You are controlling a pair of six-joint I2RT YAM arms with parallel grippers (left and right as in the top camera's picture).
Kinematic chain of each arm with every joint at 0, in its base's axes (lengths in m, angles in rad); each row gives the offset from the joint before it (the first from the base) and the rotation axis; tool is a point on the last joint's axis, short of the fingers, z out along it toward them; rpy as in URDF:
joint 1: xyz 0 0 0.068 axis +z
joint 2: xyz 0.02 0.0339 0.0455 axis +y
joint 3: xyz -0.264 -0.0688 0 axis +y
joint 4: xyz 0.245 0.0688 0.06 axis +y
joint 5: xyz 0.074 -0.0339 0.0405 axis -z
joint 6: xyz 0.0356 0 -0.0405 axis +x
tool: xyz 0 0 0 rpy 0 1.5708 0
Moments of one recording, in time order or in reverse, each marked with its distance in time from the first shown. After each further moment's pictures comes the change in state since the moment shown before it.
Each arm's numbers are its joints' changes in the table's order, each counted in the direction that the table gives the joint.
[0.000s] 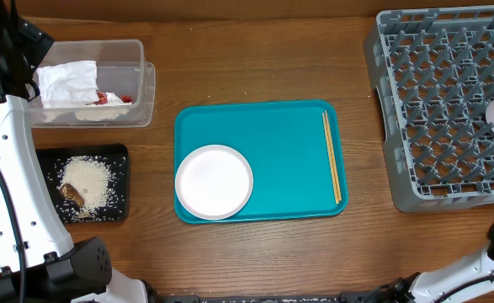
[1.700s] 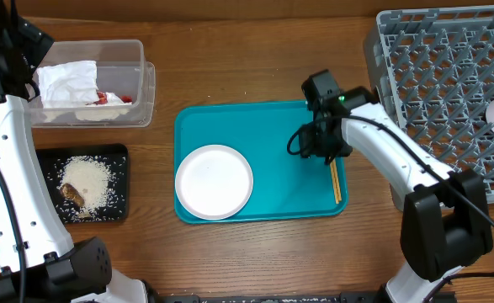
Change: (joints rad) left arm 0.000 0.000 0.000 0.000 0.000 0.000; right arm 1.155 -0.117 0.578 0.104 0.328 -0.164
